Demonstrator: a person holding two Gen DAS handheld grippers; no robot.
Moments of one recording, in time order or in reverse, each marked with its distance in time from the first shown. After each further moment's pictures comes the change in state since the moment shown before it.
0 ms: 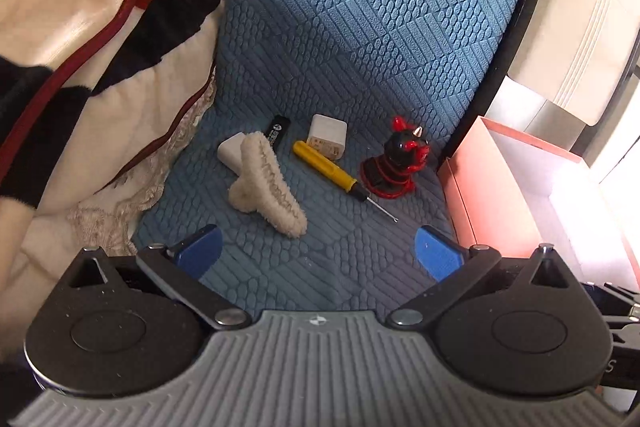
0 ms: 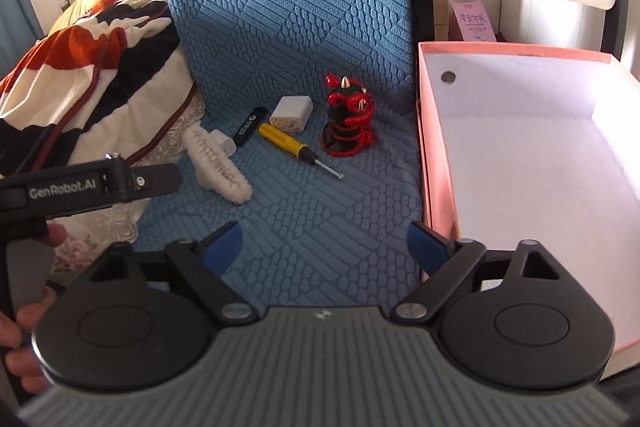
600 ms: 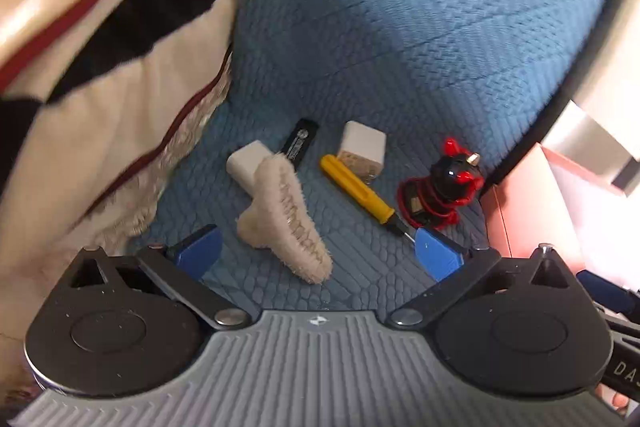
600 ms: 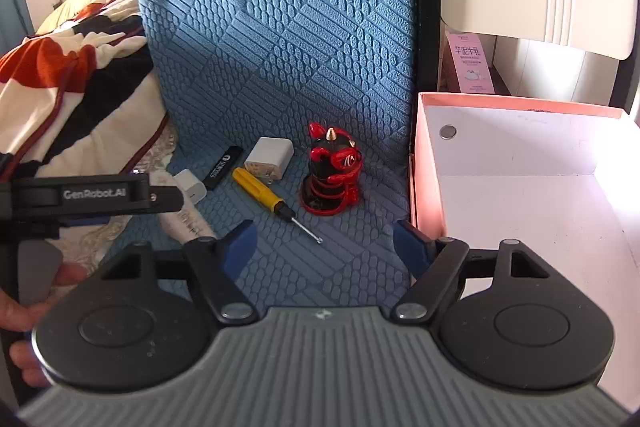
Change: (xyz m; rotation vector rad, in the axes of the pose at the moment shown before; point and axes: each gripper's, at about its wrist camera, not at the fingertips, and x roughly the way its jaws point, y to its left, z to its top) left arm 0.076 0.031 0.035 -0.115 0.073 0.045; right arm 0.044 -0.003 0.041 -0.055 -0.055 -0.054
